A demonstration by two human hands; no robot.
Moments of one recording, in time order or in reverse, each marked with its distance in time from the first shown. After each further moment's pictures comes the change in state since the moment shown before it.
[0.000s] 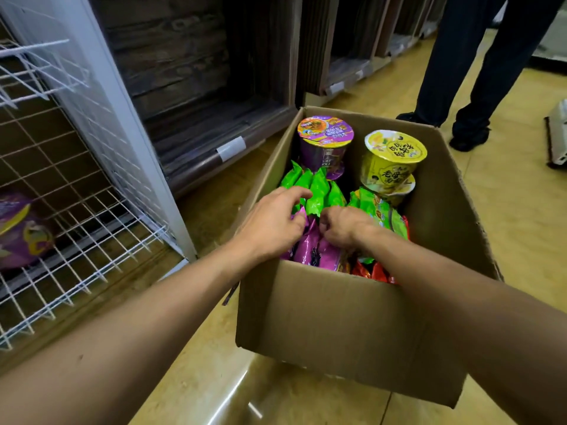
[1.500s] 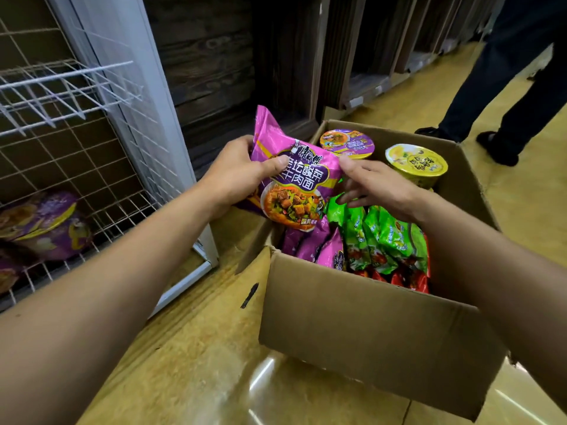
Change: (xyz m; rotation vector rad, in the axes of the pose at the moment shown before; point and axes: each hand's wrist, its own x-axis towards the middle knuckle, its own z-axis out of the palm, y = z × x) left_hand 0.002 -0.018 -0.106 -0.511 0.130 -0.256; right_hand -0.002 0.009 -0.060 0.925 0.128 -0.265
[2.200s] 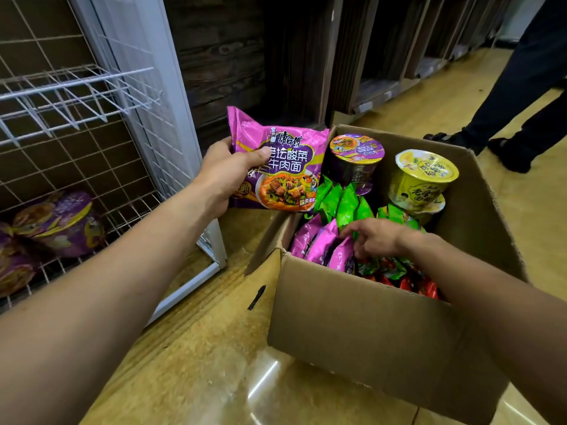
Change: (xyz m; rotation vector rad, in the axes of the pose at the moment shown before) left_hand 0.006 -0.011 -0.020 -0.324 0.186 -0.163; right_hand -0.007 0.044 0.025 -0.750 -0.322 0.190
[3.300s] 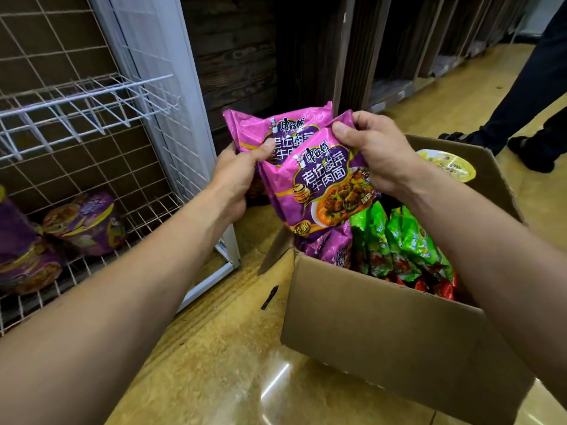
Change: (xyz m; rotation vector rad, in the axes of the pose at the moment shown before) left_hand 0.007 -0.010 0.002 -0.295 0.034 0.015; right_hand -0.019 -0.100 -0.076 1.300 0.457 -0.501
